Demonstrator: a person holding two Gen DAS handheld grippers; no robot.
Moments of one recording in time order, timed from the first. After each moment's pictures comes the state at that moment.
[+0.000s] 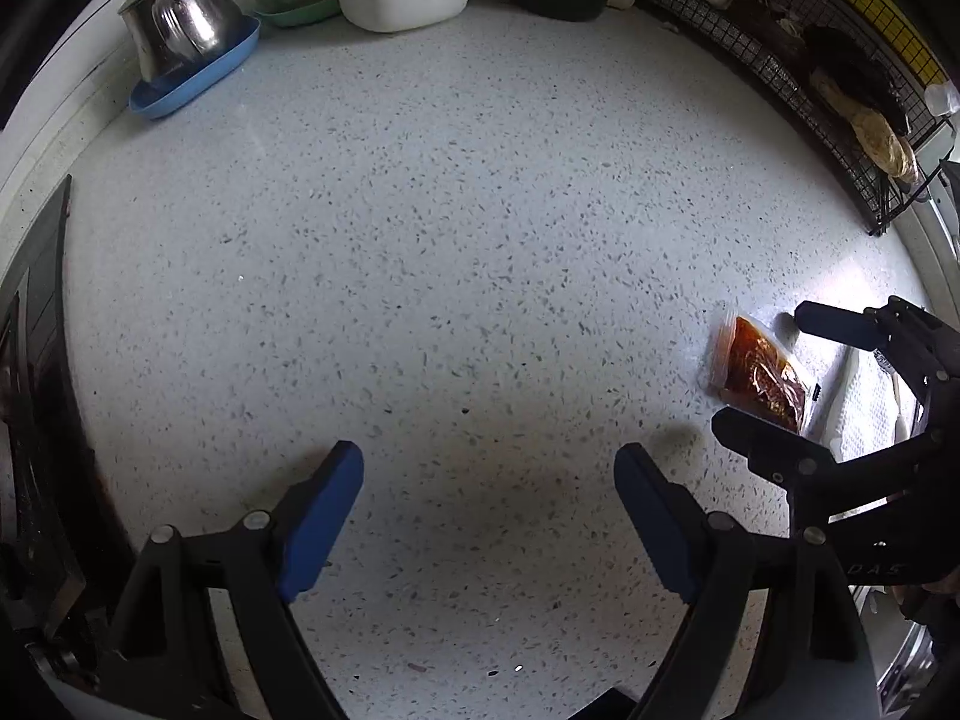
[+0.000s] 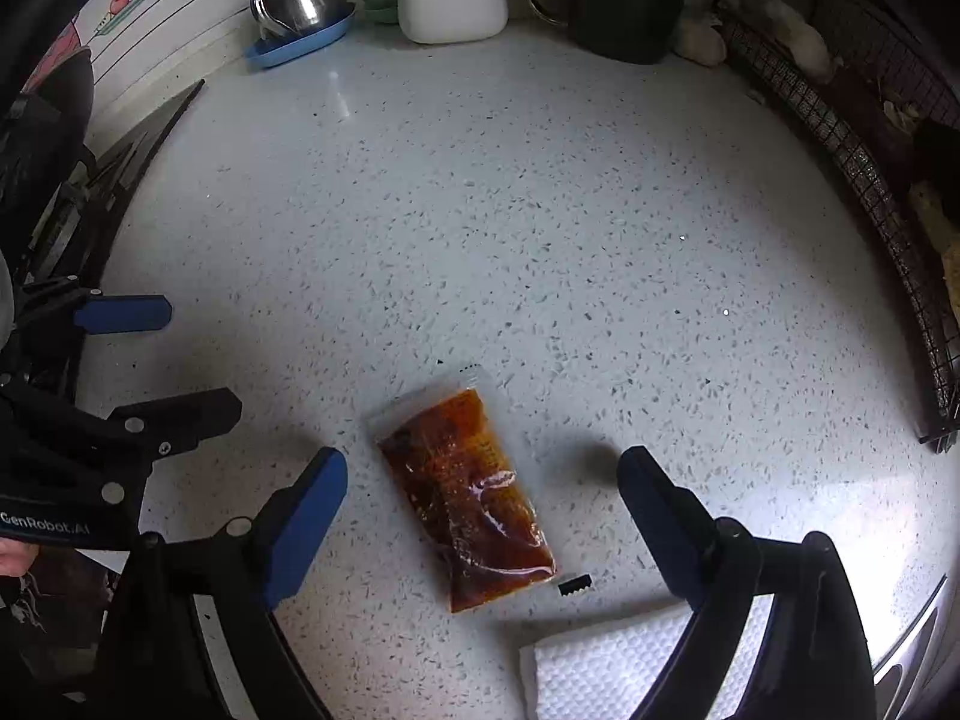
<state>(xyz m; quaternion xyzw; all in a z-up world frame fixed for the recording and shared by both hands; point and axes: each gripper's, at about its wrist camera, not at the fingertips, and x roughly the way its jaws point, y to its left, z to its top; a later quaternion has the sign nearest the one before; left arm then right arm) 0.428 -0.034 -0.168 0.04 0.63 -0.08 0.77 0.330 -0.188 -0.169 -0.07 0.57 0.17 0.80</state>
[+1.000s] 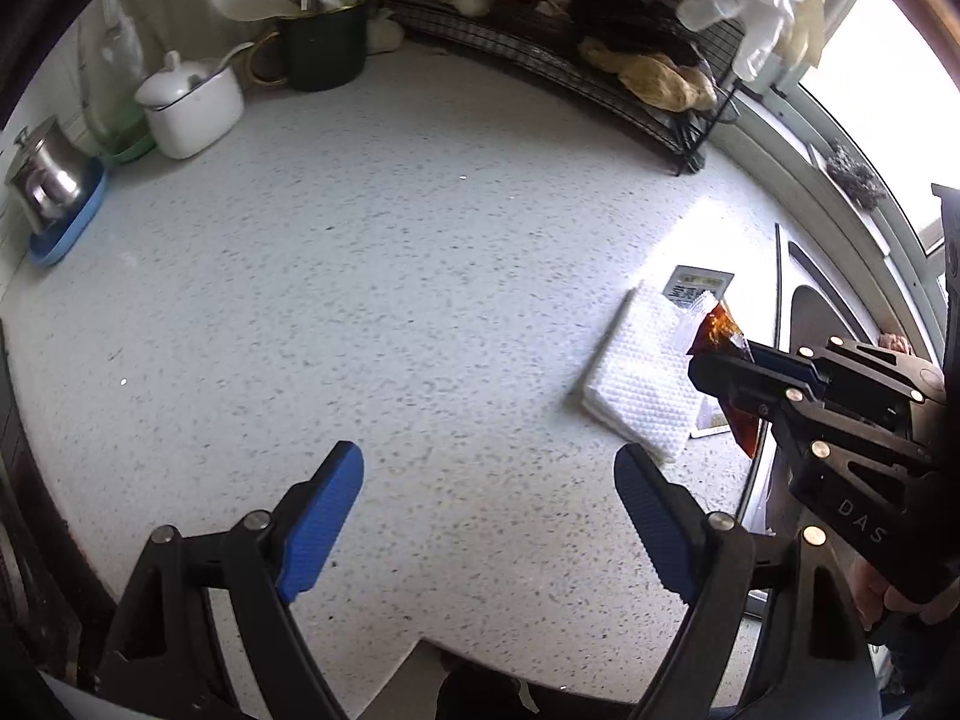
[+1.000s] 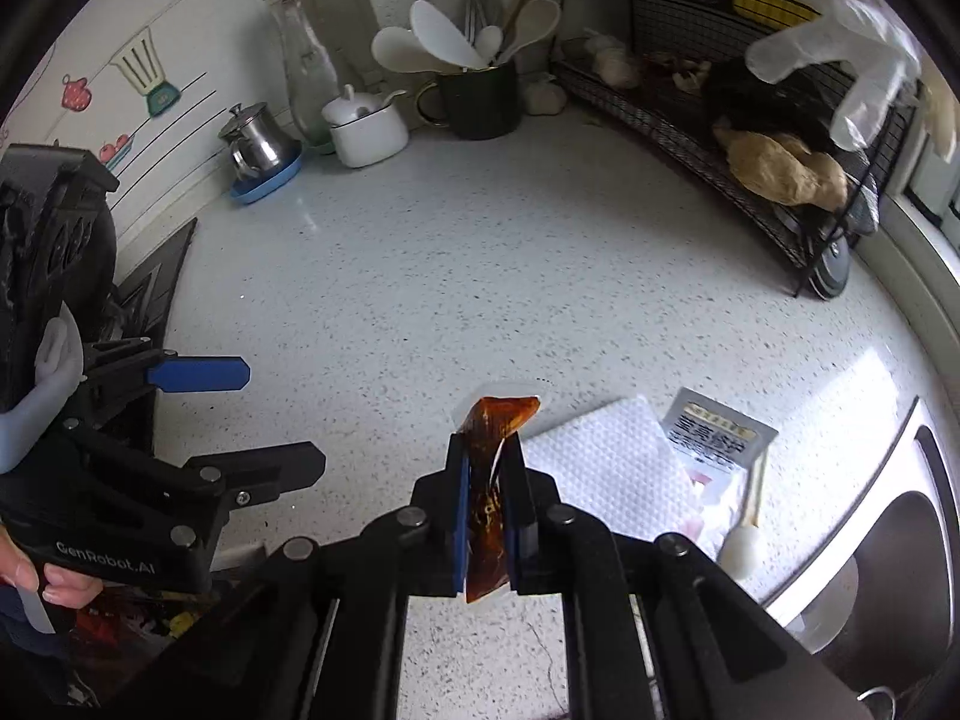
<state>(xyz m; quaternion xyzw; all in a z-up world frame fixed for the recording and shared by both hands) 0.378 -0.124 -0.111 0.09 0.60 -0.25 0.76 0.210 -0.259 -0.092 0.08 0.51 0.07 0.86</state>
